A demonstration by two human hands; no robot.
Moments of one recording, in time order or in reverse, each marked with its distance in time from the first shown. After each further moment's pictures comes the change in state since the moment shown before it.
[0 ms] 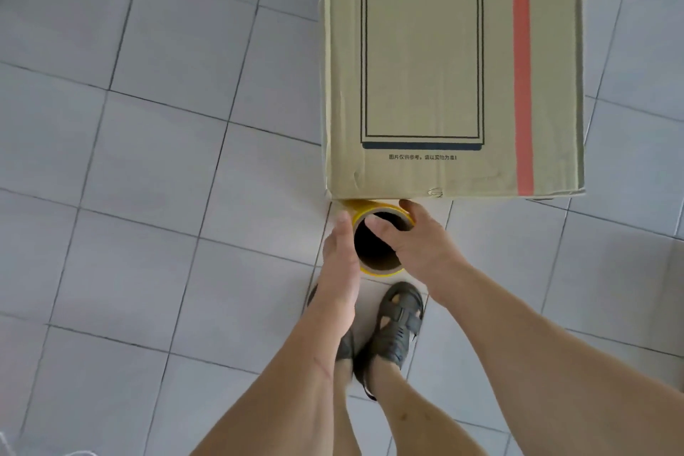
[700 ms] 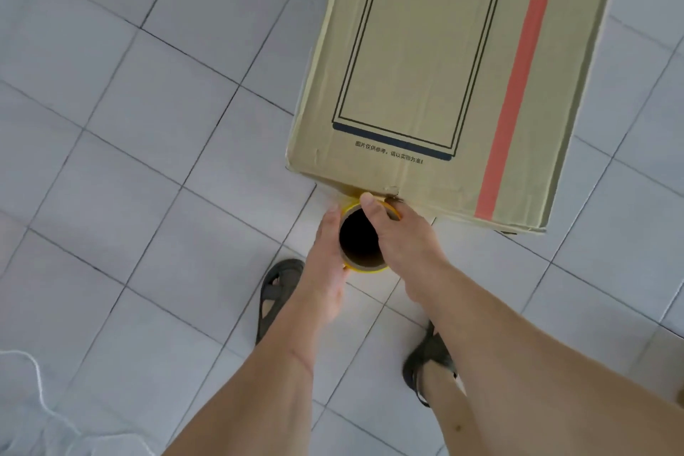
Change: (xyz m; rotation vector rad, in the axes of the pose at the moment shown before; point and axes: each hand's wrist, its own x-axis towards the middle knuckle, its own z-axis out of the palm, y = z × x) left_hand -0.011 -0.033 0.075 -0.232 0.076 0.043; right_hand 0.016 0.021 -0.063 -0.111 -0.096 -0.061
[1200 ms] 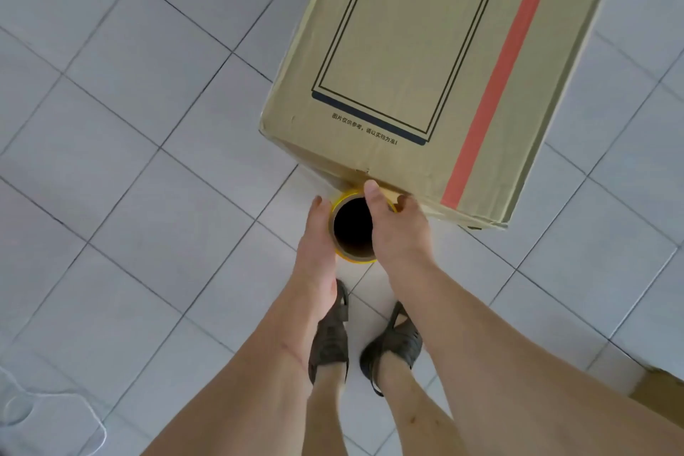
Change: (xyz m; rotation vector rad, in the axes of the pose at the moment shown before) left_hand -0.016 -0.030 0.042 -0.146 0.115 -0.014; right_hand -0.002 0.025 -0.026 -0.101 0.128 -0.031
